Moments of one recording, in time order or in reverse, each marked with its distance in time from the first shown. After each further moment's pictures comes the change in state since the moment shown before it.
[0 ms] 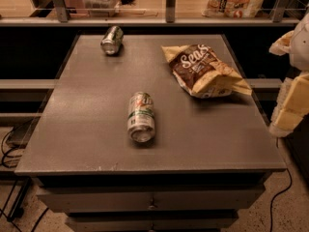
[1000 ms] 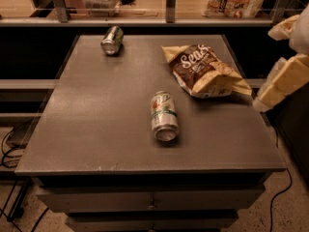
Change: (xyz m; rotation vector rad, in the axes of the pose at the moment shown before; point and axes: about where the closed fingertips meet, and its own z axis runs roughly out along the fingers) arm -0.020 -0.039 -0.001 0.071 -0.235 0.093
